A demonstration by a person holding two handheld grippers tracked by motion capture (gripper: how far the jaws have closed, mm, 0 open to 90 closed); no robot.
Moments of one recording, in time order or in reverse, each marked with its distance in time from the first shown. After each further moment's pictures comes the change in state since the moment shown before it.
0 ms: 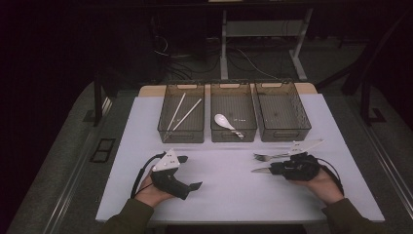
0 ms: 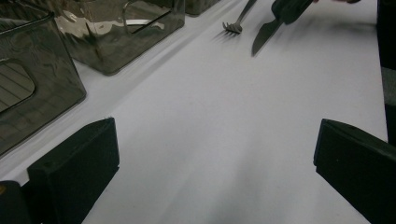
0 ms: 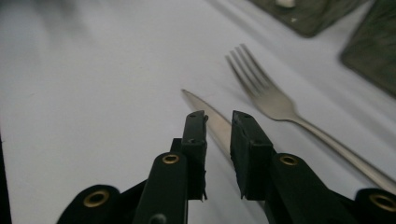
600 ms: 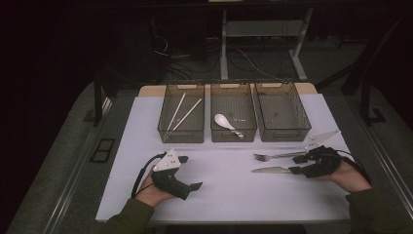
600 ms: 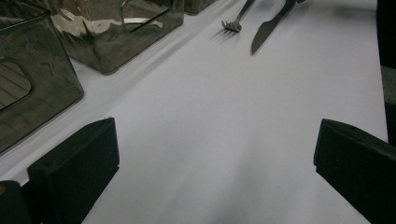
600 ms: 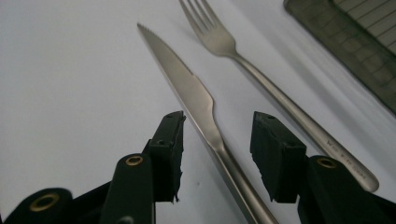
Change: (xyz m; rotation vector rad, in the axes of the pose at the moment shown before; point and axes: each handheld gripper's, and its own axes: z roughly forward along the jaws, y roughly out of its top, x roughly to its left) left arm -0.001 0.000 0.002 -0.002 -0.003 -0.005; right arm -0.037 -0.007 -0.038 0.158 -0.045 -0.083
